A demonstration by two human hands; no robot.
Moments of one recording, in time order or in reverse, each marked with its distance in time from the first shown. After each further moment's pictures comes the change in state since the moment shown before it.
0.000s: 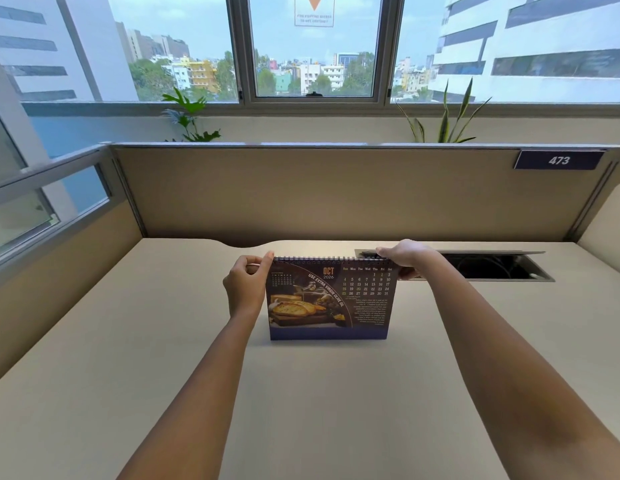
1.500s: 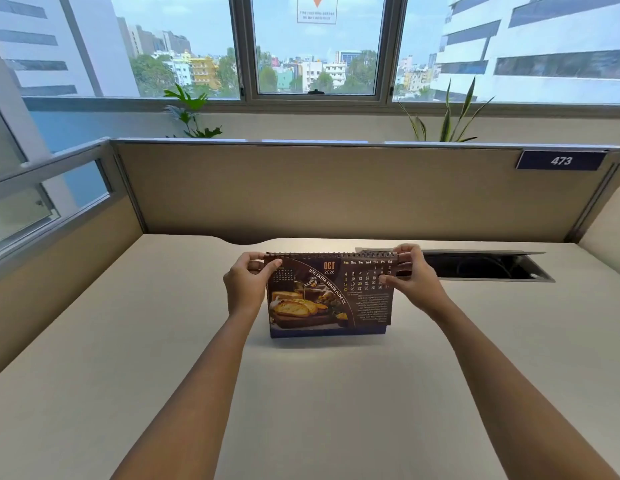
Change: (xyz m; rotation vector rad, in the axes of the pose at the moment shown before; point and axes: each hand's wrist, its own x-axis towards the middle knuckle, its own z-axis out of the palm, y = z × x) left_hand 0.000 -0.003 -0.004 -0.004 -0.038 0.072; right_hand -0.008 0.073 0.028 0.270 0.206 -0.607
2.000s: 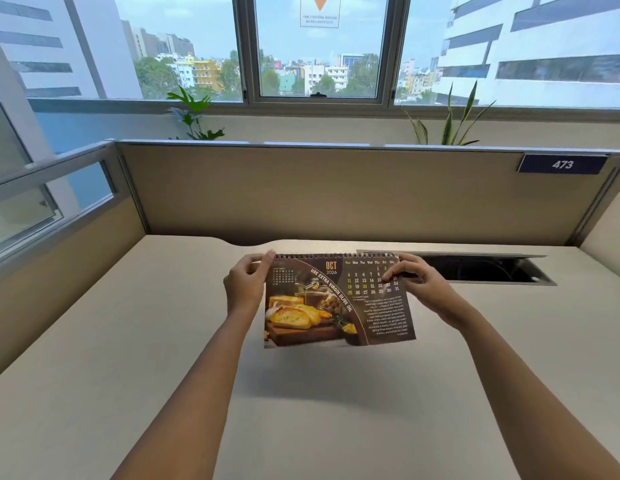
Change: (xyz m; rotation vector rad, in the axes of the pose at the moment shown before) left_hand -0.001 0.002 -0.006 -0.079 -0.045 -0.092; right_hand -0.013 -0.013 -0.017 0.207 -0.199 0.028
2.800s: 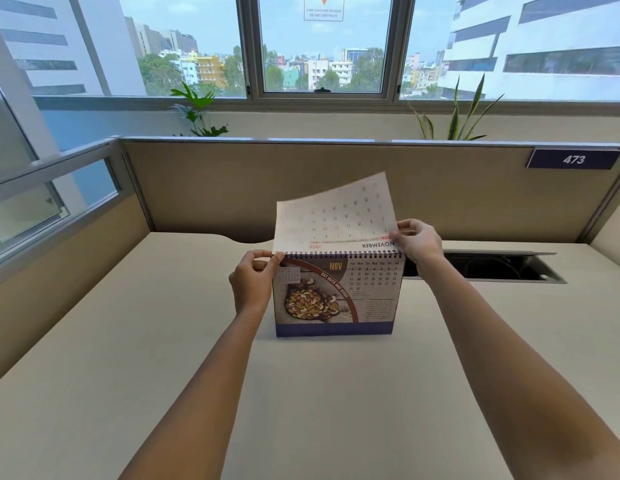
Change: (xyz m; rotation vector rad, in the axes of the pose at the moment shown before) left_hand 0.001 0.001 0.007 0.022 0.078 0.034; right_hand 0.063 -0.042 0.015 0.018 0.443 0.274
